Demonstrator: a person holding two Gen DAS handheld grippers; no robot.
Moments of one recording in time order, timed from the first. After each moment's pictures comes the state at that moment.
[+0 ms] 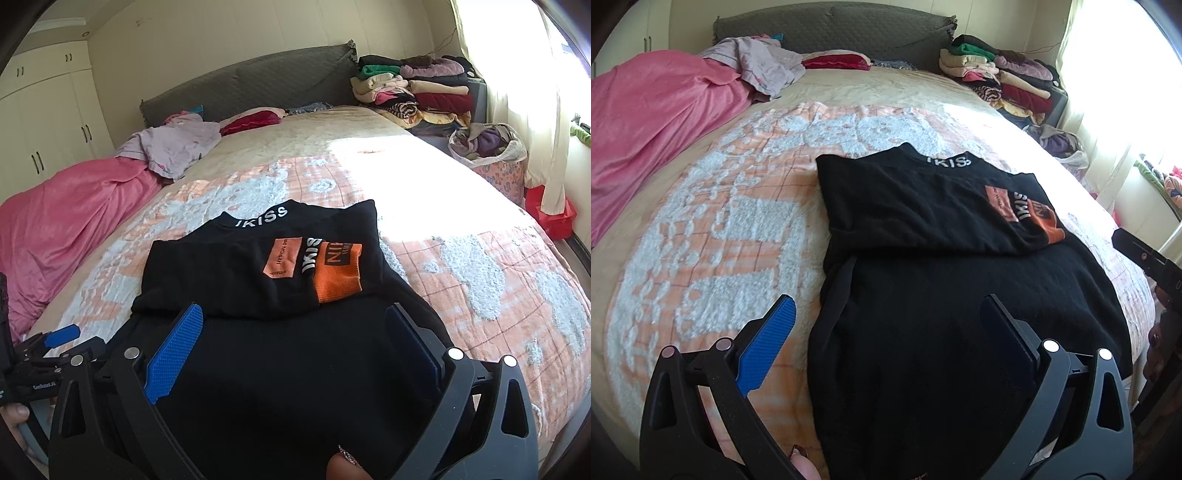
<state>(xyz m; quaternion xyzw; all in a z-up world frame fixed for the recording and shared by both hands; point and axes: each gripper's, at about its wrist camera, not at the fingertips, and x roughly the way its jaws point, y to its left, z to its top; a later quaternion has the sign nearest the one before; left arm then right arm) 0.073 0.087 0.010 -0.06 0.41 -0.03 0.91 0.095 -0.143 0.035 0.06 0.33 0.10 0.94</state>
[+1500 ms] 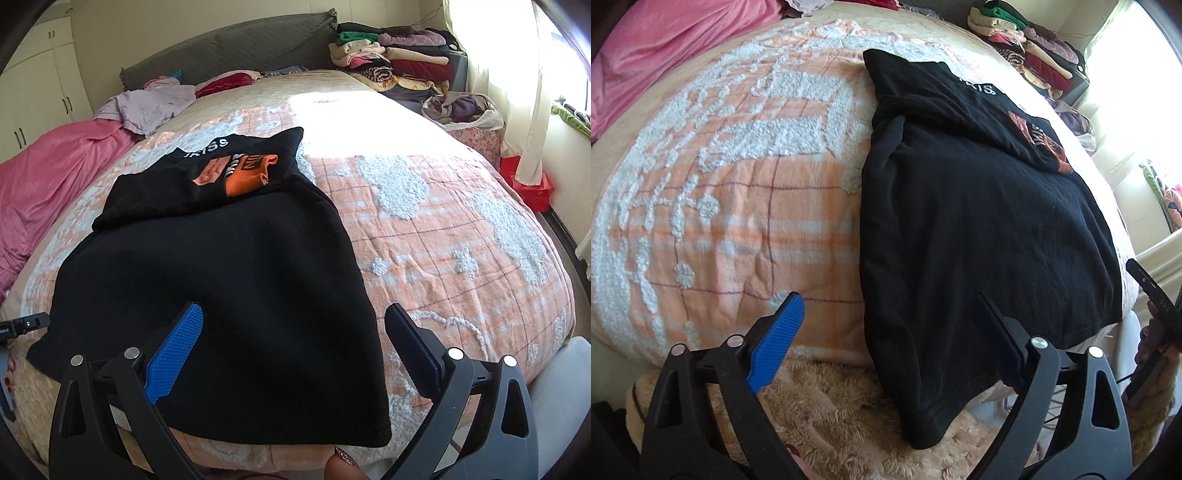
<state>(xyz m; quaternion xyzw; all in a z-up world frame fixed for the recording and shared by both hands) -0.001 0.126 -0.040 -0.13 0.52 -0.04 0.84 0.021 -0.229 -0.018 0.04 0.40 0.06 0.91</state>
